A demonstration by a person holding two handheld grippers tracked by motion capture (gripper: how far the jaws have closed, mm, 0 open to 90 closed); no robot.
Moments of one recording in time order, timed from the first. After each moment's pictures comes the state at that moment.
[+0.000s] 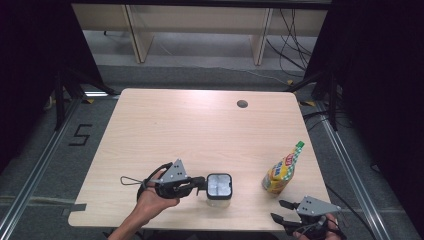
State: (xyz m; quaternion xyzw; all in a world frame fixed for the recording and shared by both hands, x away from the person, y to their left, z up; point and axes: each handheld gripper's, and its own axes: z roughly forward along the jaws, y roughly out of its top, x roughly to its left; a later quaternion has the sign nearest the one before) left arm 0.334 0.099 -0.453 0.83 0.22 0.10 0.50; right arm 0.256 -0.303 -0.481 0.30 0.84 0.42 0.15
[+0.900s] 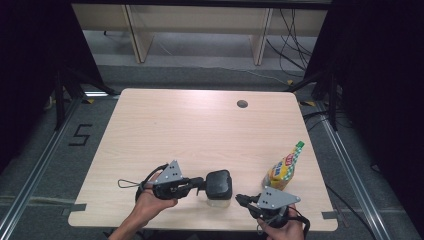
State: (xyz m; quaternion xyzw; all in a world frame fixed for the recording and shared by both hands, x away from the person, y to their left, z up) left arm 0.333 0.106 -0.462 0.81 0.23 0.09 0.53; right arm 0.278 -0.206 -0.458 0.20 0.84 0.47 0.17
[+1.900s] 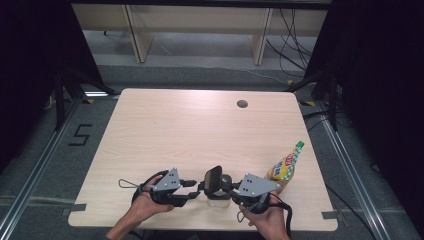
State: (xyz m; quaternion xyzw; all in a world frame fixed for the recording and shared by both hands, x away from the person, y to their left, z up) left arm 0.340 0.118 -0.497 0.85 0.17 0.09 0.50; right arm 0.300 -0.160 -0.434 0.16 0.84 0.49 0.20
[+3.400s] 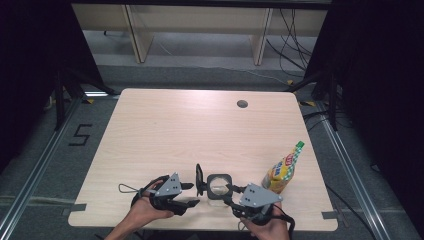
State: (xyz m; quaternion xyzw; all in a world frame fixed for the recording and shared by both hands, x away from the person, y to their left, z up) left arm 0.323 0.117 -0.497 0.86 0.19 0.09 0.46; right arm 0.276 -0.172 -0.446 0.20 0.84 0.46 0.21
